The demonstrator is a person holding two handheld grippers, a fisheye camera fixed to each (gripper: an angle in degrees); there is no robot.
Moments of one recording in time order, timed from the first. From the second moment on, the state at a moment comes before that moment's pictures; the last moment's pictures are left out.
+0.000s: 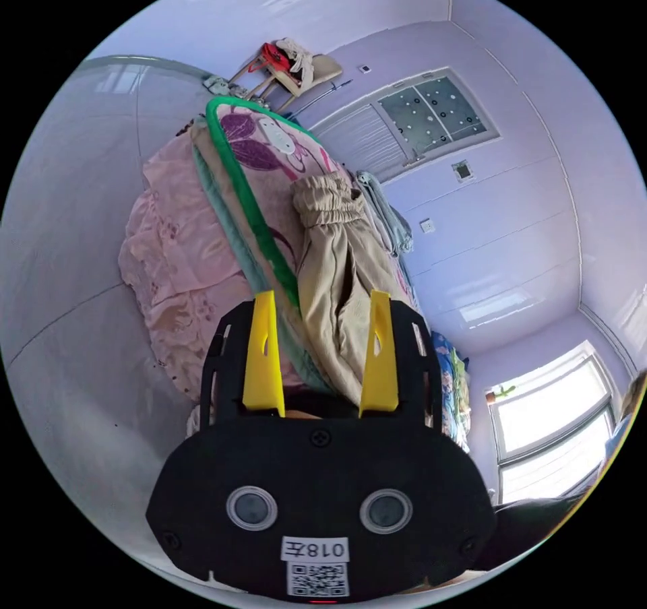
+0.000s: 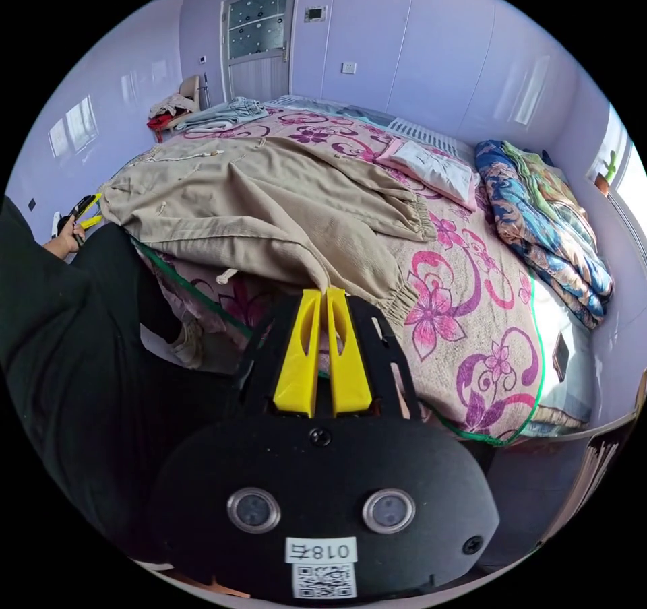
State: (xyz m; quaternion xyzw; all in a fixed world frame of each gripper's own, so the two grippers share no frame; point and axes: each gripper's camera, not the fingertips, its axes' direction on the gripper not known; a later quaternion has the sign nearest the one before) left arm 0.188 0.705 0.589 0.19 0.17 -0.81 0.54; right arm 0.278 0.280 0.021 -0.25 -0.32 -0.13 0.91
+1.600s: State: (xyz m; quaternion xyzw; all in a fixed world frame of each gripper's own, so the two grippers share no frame) left arm 0.133 0.840 0.661 0.20 0.31 -0.70 0.61; right arm 0.512 0.330 0.117 -0.43 -0.41 0.41 0.69
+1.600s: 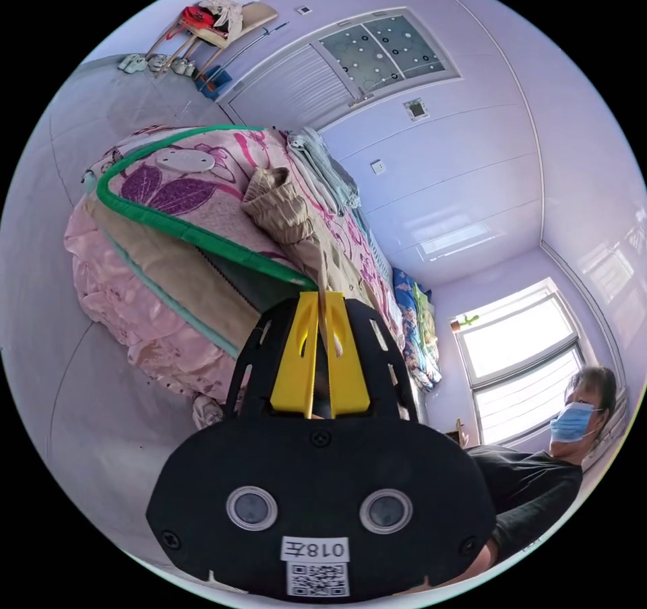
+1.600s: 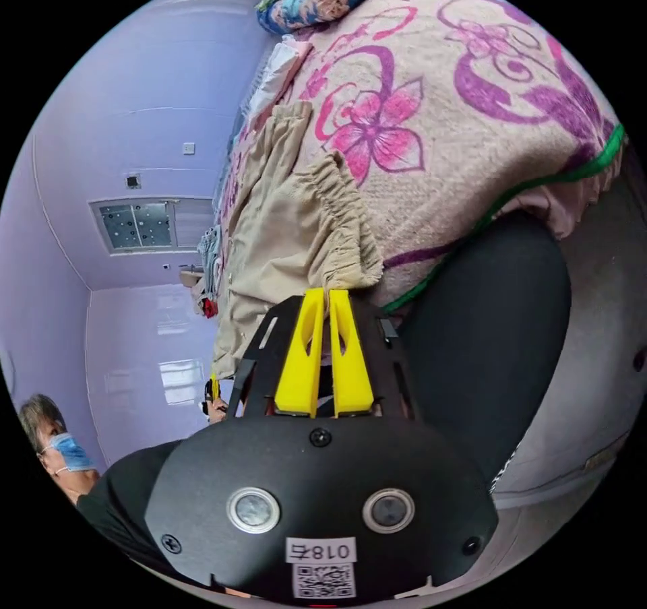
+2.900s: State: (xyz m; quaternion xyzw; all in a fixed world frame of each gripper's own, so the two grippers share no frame) left arm 0.168 0.836 0.705 0.06 0.19 -0.75 0.63; right arm 0.563 0.297 0.071 -0.38 -0.43 0.41 0.71
